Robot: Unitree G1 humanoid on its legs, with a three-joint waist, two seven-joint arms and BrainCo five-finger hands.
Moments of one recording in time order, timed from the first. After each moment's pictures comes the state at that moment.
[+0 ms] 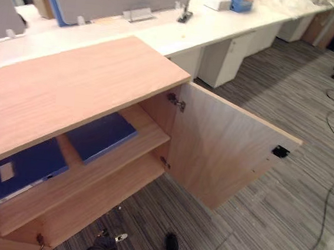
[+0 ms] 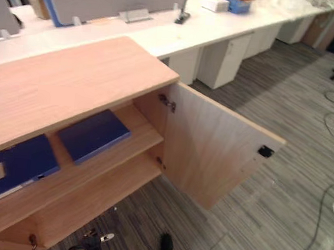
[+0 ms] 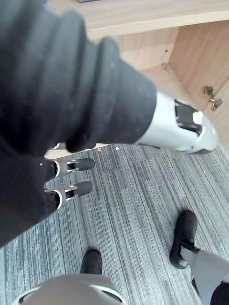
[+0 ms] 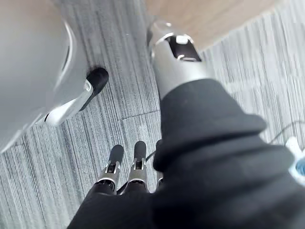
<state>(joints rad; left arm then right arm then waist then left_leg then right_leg) -0.01 -0.07 0.45 1.07 -0.02 -0.05 0.07 0.08 0.05 -0.61 0.98 0.46 0.03 -0.15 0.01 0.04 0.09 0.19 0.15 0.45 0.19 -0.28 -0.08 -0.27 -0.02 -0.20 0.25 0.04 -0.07</state>
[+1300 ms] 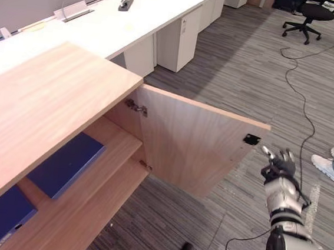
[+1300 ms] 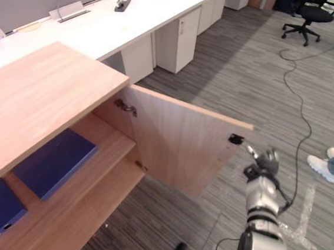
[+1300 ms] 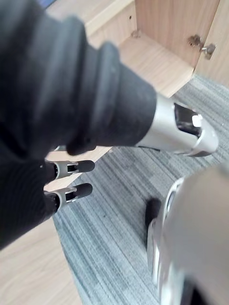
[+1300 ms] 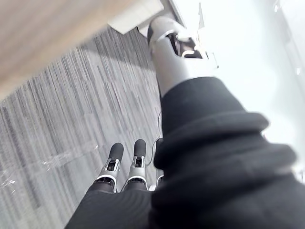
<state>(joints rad) 0.15 0.08 0.22 1.10 -0.11 -0.04 0.09 -0.55 -0.41 -0.32 0.94 0.61 -0.09 -0.17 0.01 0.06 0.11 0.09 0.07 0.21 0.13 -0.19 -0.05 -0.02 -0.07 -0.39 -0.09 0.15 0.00</state>
